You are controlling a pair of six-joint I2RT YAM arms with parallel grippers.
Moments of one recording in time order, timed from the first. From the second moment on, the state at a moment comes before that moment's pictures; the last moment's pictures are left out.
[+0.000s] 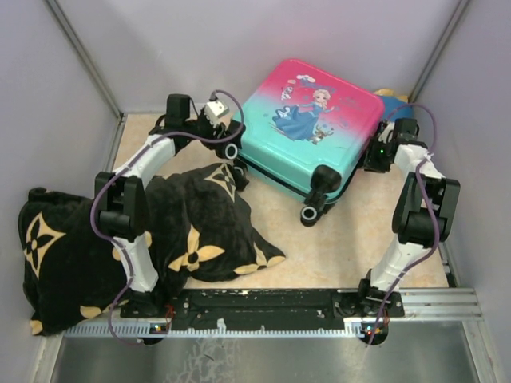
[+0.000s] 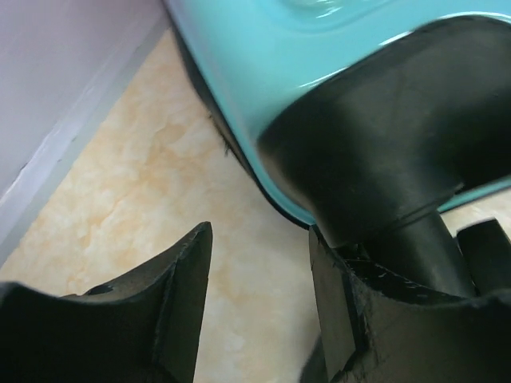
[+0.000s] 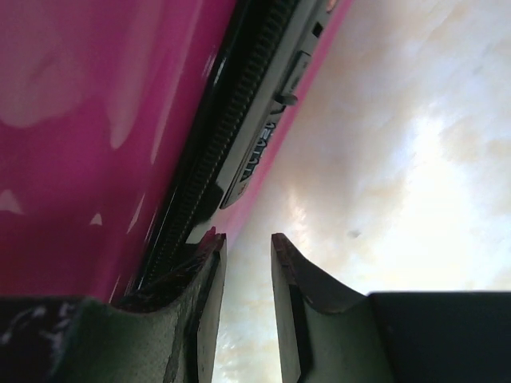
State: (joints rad) left arm -0.22 1.95 1.58 -0.19 0.59 0.53; right arm -0.21 1.80 1.29 -0.48 -0.37 0.12
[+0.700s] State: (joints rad) left arm -0.48 1.87 1.46 -0.18 0.62 0.52; right arm -0.34 2.06 1.82 -0.53 -0.30 -0.18
